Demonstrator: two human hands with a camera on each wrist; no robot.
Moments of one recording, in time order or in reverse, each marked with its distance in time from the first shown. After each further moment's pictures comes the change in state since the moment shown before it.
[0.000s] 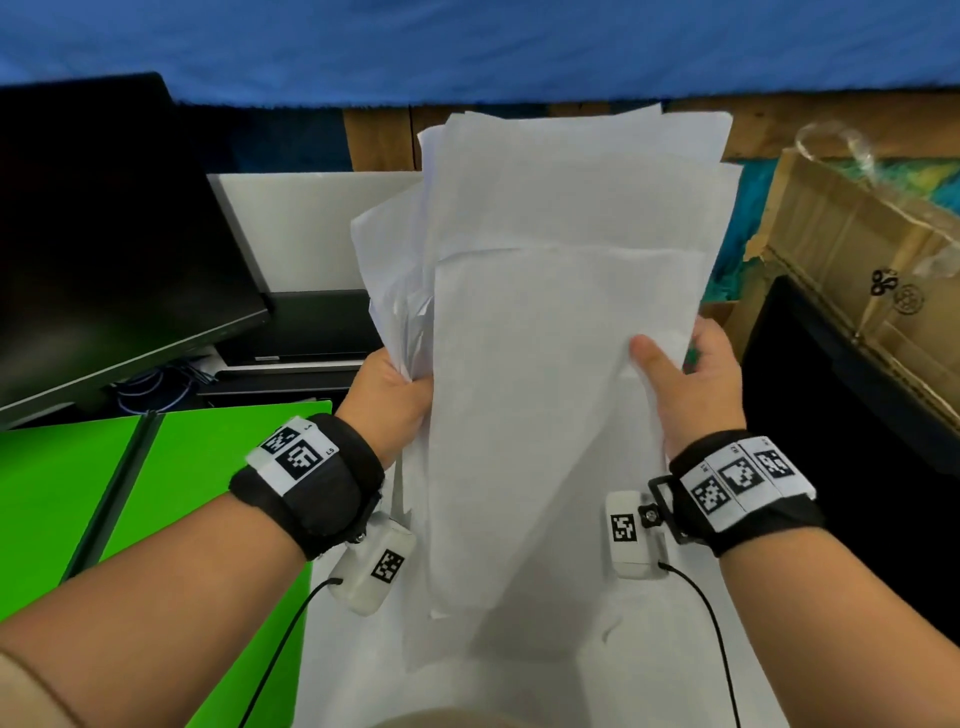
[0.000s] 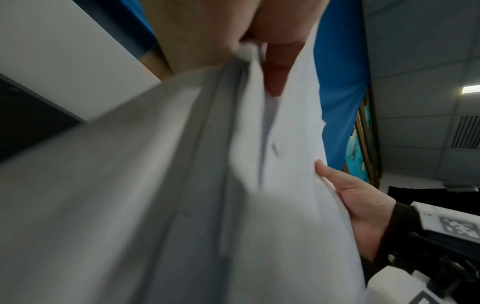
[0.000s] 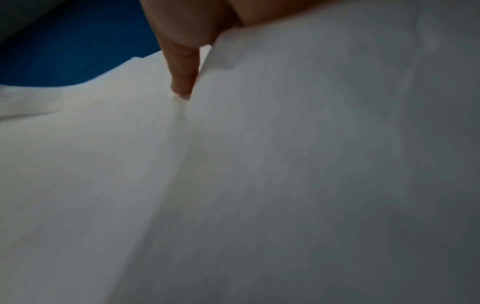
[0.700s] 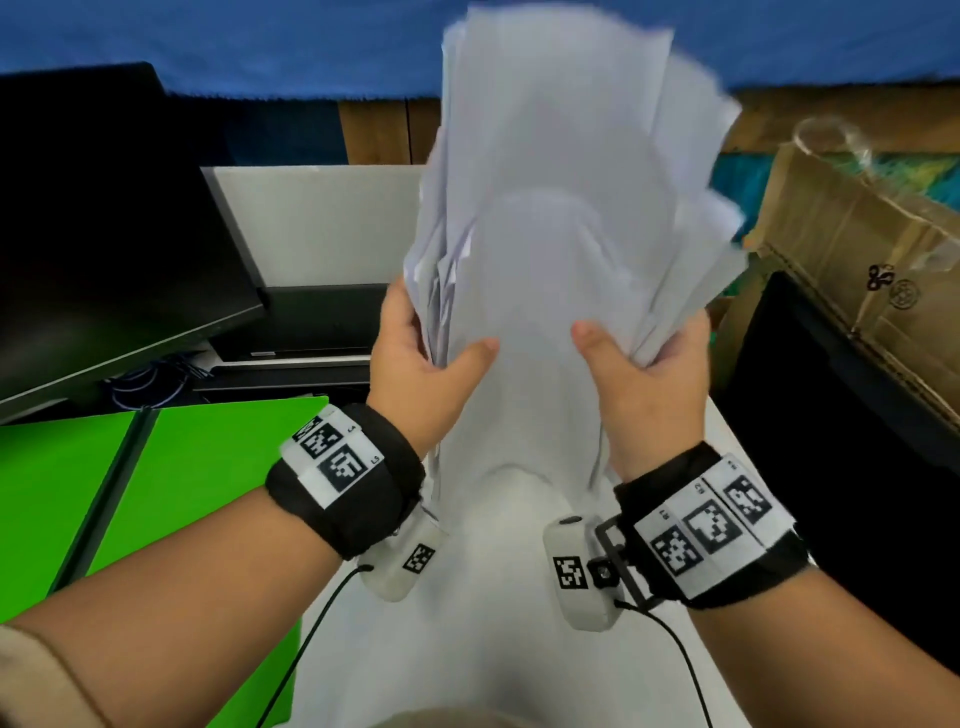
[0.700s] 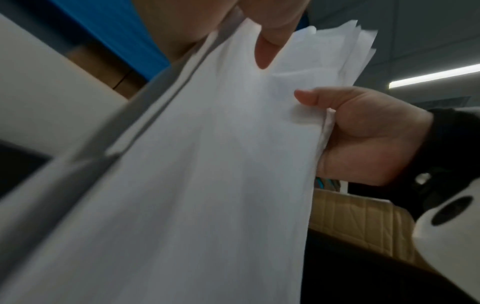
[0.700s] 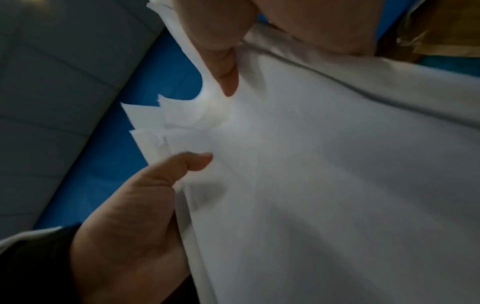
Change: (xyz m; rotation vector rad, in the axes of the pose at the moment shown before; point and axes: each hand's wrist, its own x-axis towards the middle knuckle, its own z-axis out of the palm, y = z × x) left_hand -0.005 0.015 0.028 -0.079 0.129 0.378; right_hand -0.045 -0.037 0.034 0.138 -0.022 -0.169
